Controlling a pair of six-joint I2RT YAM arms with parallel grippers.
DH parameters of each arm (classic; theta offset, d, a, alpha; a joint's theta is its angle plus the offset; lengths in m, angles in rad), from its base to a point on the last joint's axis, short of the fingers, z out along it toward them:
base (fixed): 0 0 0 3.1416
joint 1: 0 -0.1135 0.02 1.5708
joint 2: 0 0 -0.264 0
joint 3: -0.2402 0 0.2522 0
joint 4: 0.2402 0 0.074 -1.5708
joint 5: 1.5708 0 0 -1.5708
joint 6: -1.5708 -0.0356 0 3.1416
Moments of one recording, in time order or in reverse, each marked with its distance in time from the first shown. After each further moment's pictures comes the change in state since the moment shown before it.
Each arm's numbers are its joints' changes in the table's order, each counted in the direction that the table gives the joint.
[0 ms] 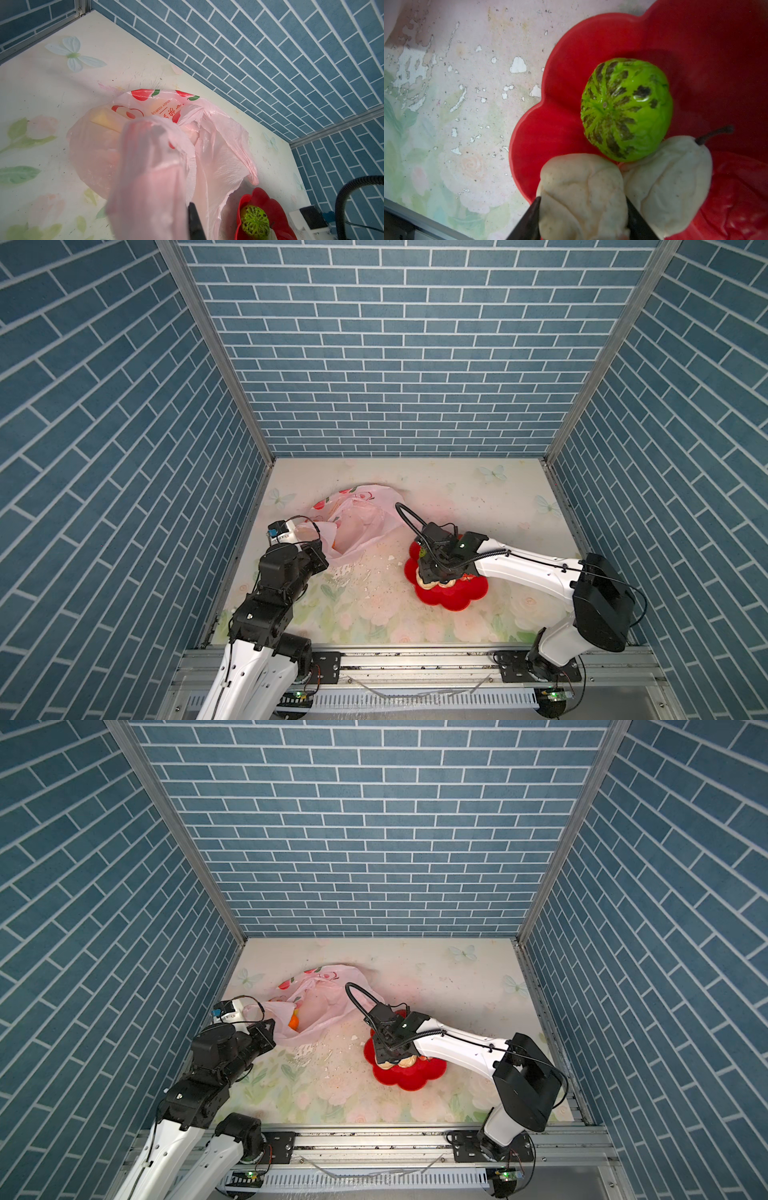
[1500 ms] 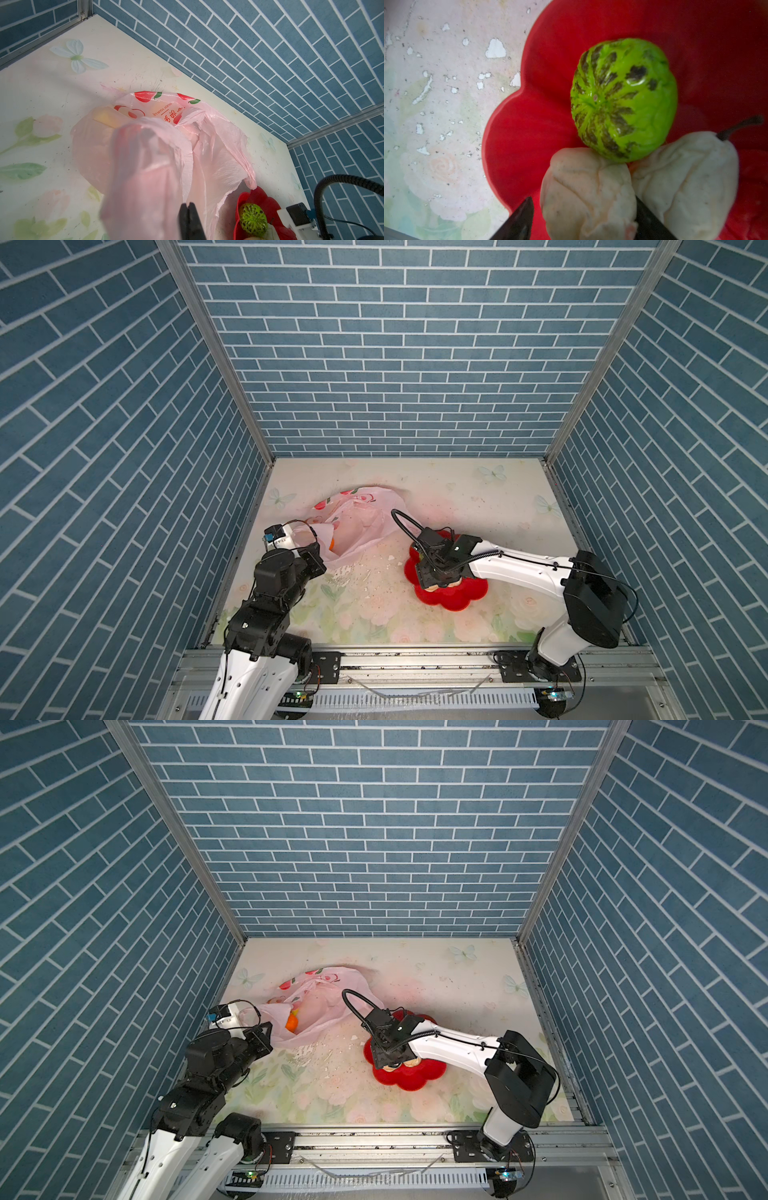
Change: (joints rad) left arm 0.000 -0.061 0.000 0.044 -0.002 0.000; right arm -0.026 0.033 0.006 0.035 0.050 -0.006
